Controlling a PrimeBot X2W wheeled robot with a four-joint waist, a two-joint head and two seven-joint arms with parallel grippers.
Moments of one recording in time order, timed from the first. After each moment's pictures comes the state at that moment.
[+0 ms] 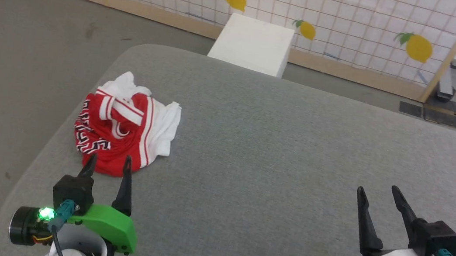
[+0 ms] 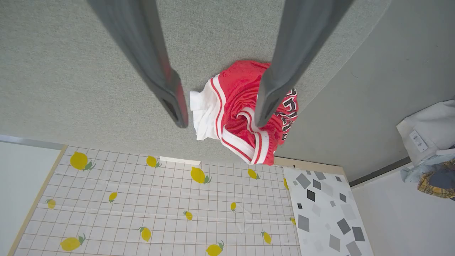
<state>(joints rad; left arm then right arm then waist) -0.04 0.06 -0.05 0.09 -0.08 0.04 -0.09 0.02 -0.05 -0.01 0.04 0.03 0.13 -0.06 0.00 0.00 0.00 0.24</state>
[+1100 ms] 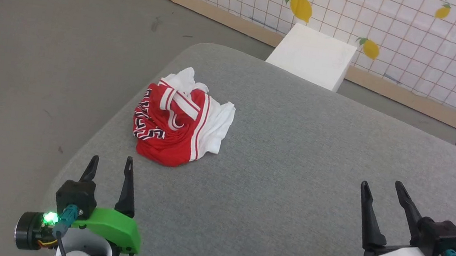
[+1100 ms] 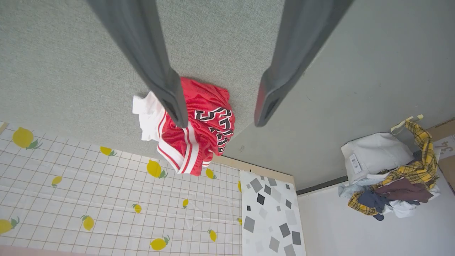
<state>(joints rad) -0.05 0.06 -0.08 0.15 -0.12 0.09 -0.16 0.00 -0.05 -0.02 0.06 0.07 0.13 -0.11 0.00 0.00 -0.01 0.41</state>
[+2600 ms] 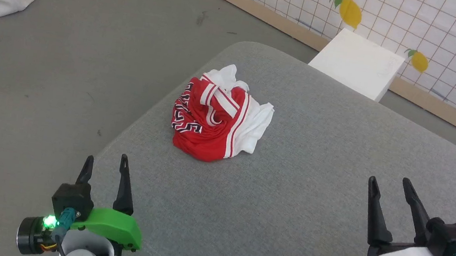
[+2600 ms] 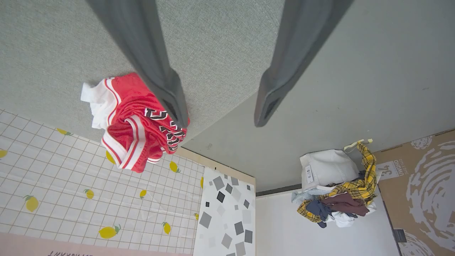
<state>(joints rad) -0.08 0.06 -0.09 0.22 -0.19 0.16 -0.25 -0.02 -0.05 -0.04 0.09 0.11 0.13 -0.18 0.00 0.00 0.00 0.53</state>
